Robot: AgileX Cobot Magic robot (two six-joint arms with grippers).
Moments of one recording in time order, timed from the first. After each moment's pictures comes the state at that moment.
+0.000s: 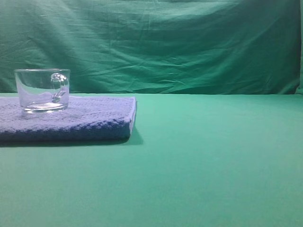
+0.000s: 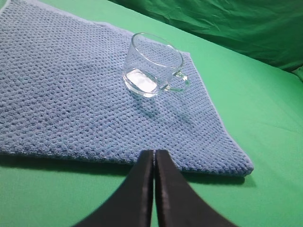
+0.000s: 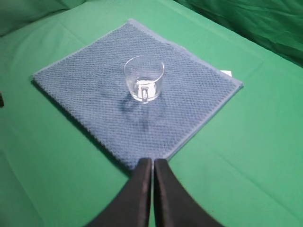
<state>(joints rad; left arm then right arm) -0.11 -0.02 -0.05 -0.37 0.45 -0.05 0.72 0.72 -0.85 0.09 0.79 -0.10</state>
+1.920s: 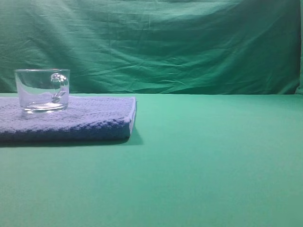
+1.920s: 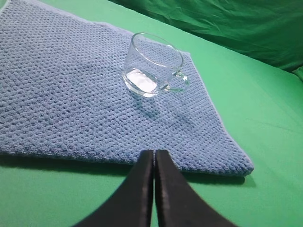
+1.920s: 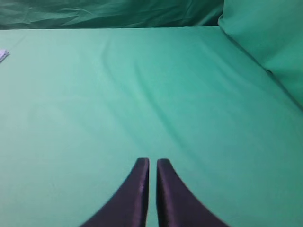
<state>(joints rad) -0.11 -0.02 -0.05 -0.37 0.45 -0.05 0.02 -0.01 0.03 -0.01 0.38 0.02</state>
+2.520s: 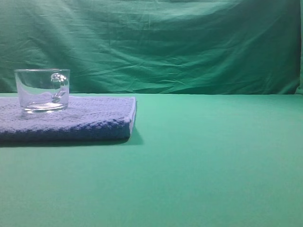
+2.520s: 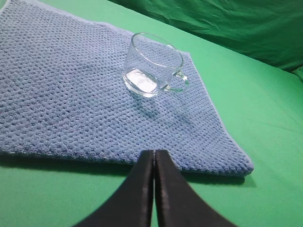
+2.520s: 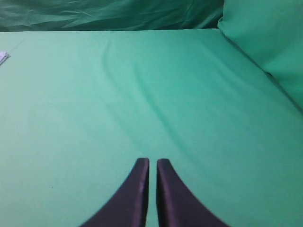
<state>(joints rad) -0.11 -0.02 -0.05 -0.37 0.45 -0.05 0.02 -0.01 0.03 -0.01 0.38 0.02</state>
